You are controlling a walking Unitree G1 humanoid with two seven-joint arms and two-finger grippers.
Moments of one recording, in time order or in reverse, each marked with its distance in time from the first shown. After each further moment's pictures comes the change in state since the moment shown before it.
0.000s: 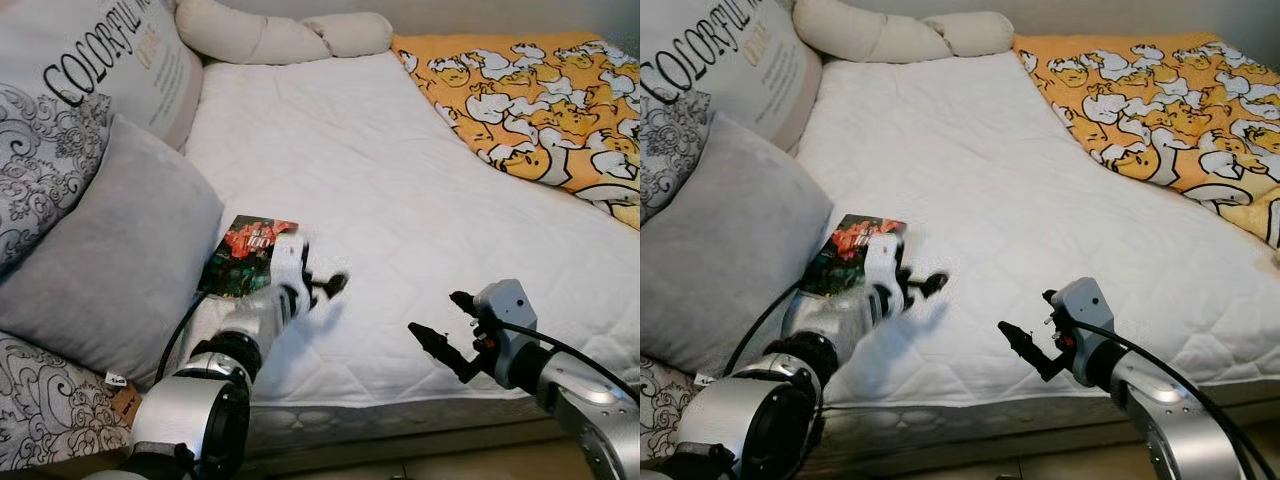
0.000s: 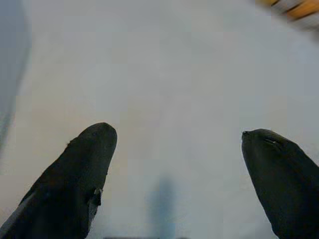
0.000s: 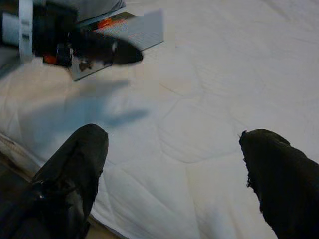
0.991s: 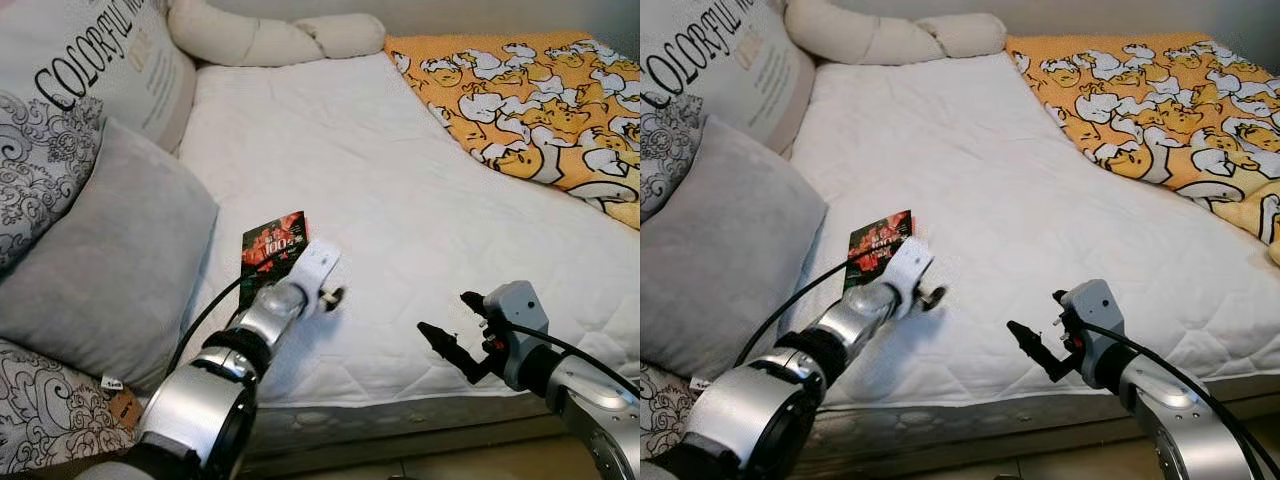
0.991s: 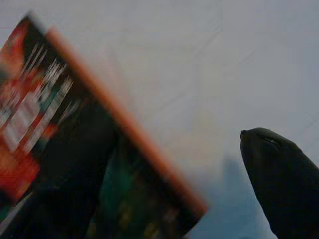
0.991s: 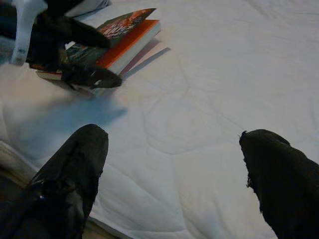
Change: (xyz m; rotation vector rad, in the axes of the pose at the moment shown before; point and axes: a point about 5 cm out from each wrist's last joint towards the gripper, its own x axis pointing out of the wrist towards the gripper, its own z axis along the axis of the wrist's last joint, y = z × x) left arm 0.004 -0.001 -0.014 0.591 0.189 0.198; right arm -0.009 -0.005 0.000 -0.016 0.014 -0.038
